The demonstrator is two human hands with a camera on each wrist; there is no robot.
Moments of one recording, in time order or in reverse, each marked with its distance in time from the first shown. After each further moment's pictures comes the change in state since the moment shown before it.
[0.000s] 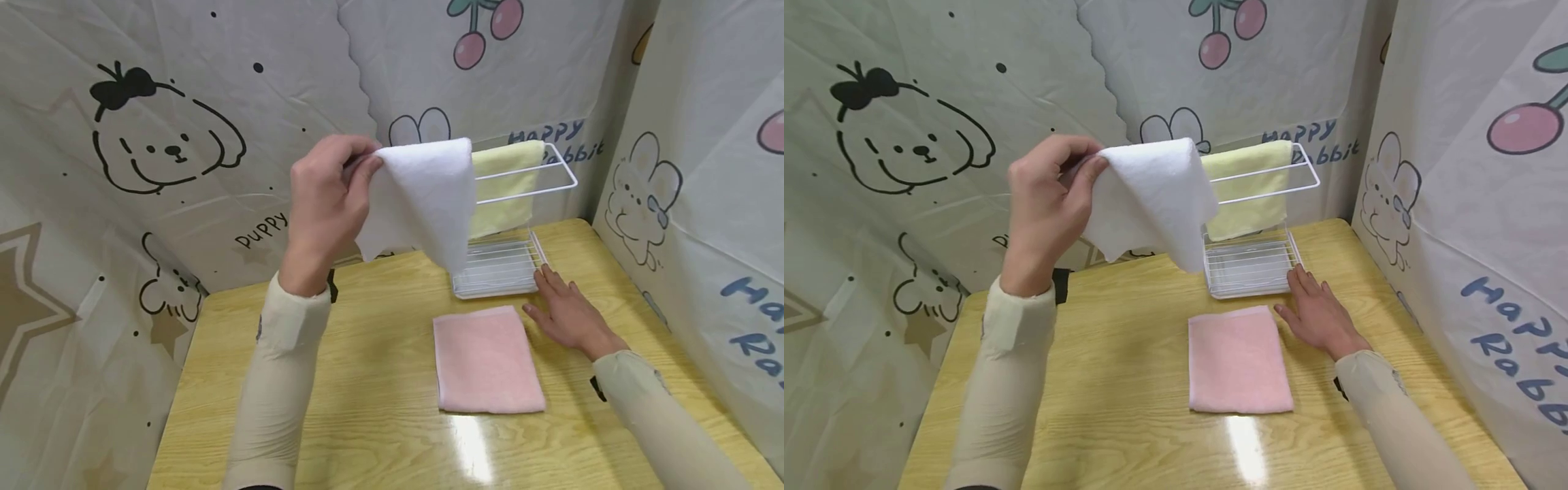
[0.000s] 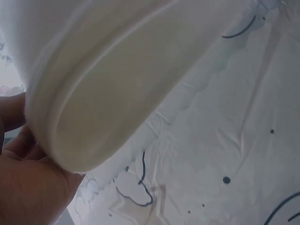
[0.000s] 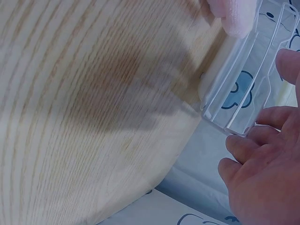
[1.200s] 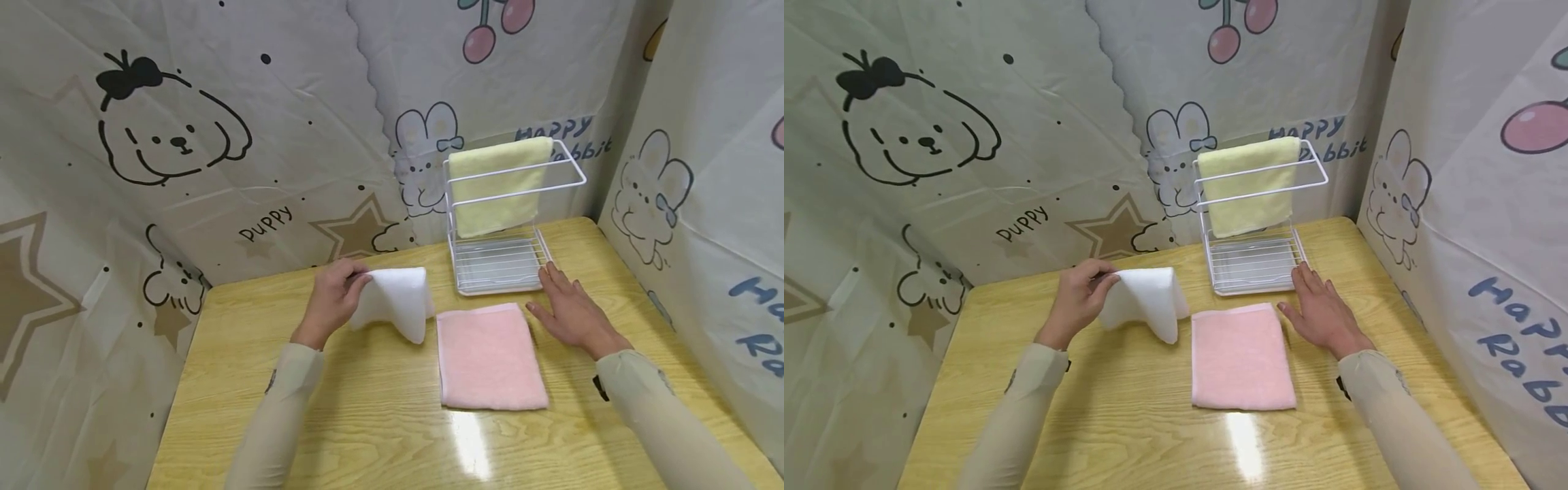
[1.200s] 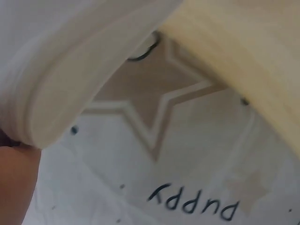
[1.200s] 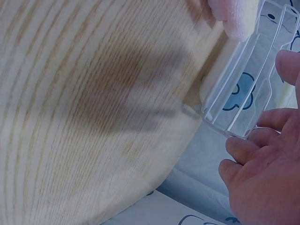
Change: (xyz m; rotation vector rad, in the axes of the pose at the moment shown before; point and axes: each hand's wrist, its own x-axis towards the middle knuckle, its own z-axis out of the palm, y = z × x) left_hand -0.192 -0.104 0.033 -0.097 -0.312 -0.139; right_hand 0.000 -0.003 0.001 0.025 -0.035 0.016
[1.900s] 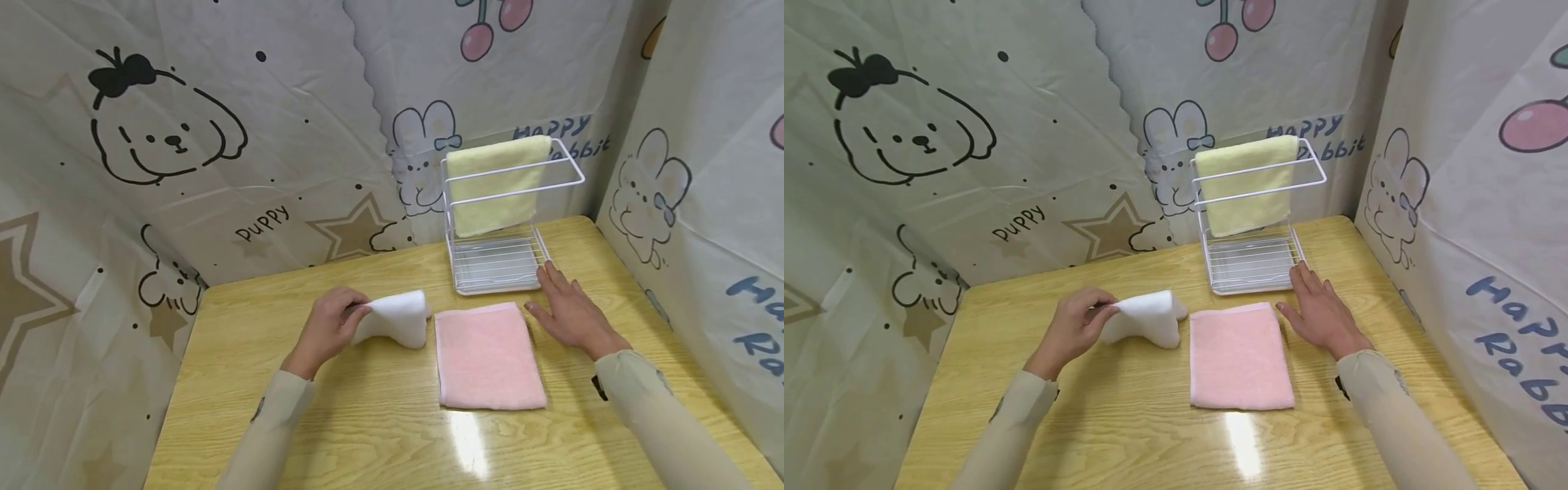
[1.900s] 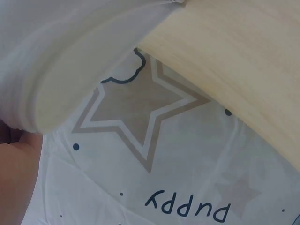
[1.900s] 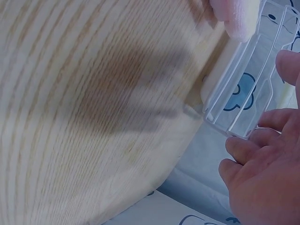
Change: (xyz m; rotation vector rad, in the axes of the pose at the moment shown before) left_hand -0.038 0.010 0.000 -0.037 -0.097 -0.023; right_hand -0.001 0.003 0.004 0.003 0.029 -0.013
